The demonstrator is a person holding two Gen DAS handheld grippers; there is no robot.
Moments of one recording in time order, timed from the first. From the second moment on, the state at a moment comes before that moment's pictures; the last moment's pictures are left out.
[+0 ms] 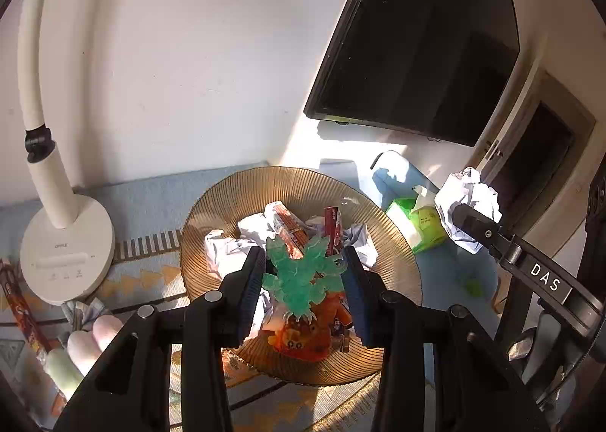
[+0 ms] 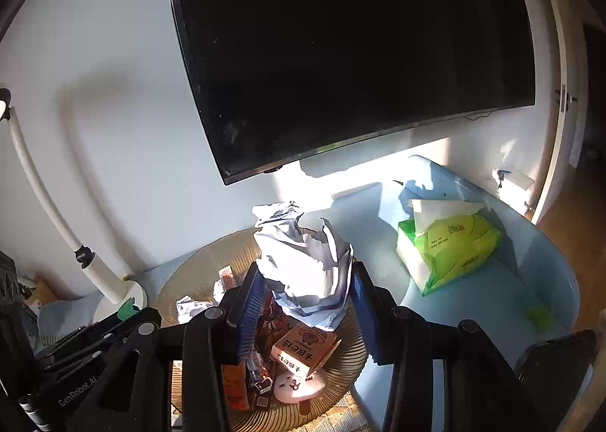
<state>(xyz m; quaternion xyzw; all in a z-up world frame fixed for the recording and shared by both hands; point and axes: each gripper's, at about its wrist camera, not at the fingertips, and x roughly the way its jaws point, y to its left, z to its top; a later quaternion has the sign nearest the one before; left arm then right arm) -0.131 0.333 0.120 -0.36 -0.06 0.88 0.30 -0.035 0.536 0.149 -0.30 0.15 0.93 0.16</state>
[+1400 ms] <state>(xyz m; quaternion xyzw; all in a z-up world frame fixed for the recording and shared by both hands) 0.019 -0.029 0.008 -0.38 -0.15 0.91 0.02 0.038 0.260 0.018 -0.37 -0.06 0.92 -0.08</state>
